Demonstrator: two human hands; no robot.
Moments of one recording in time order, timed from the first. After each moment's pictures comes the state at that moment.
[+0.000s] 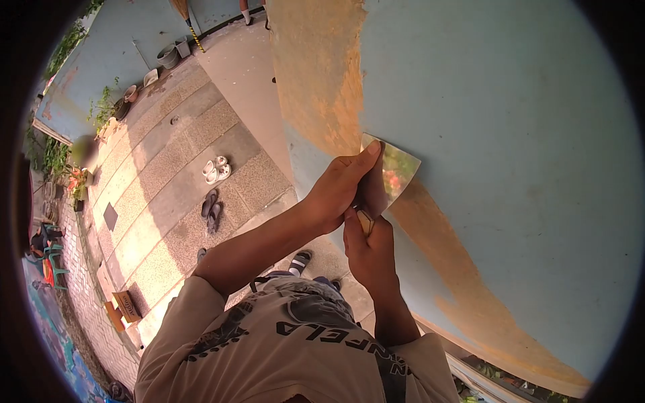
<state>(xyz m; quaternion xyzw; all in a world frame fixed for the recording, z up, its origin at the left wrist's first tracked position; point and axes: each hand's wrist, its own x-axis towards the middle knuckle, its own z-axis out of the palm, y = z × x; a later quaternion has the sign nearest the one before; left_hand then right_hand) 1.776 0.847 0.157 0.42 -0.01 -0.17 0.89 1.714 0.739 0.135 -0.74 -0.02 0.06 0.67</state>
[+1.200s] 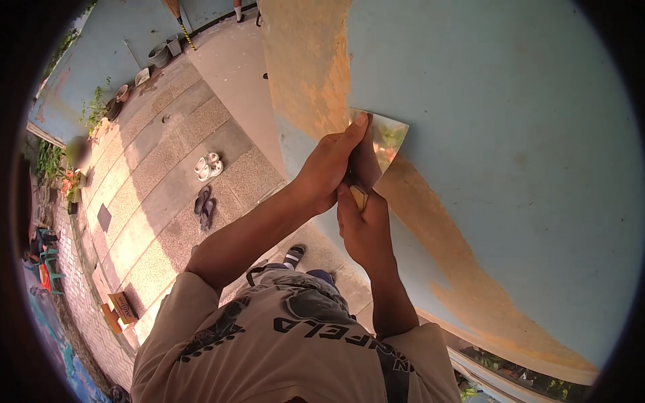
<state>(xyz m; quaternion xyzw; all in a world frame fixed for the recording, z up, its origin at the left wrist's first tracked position) 1.778 0.844 0.153 0.42 -0.02 -0.18 0.89 1.716 0.734 0.148 -0.74 -0.04 0.07 0.67</state>
